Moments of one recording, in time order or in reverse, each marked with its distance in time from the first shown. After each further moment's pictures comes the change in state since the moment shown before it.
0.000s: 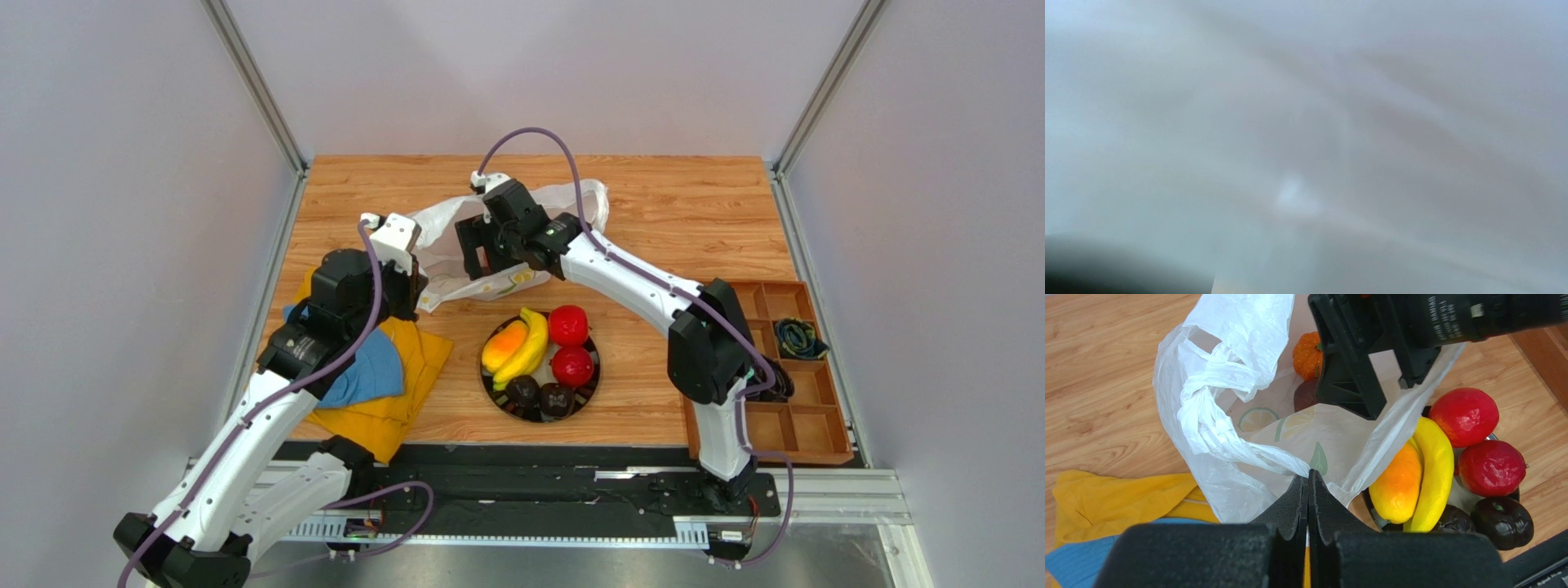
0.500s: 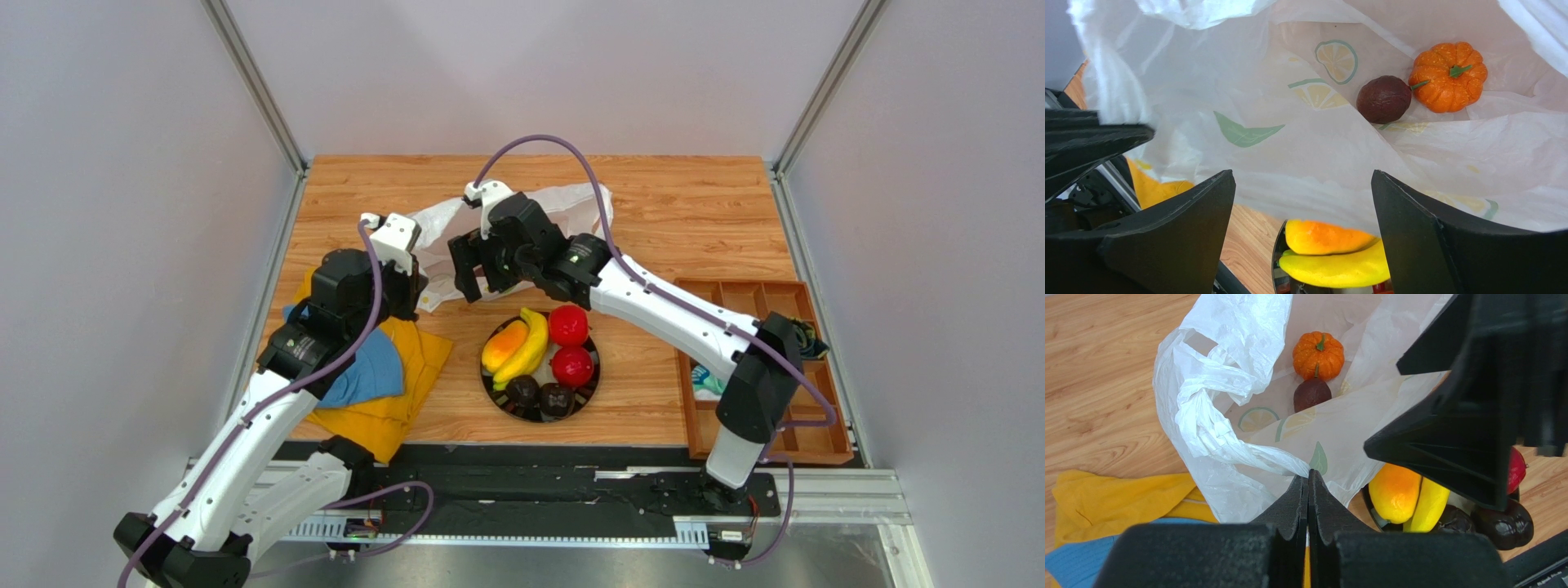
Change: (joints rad) left arm 0.000 0.001 0.000 0.000 0.000 0.000; right arm 0.113 -0.263 -0.146 0.014 0.005 -0.023
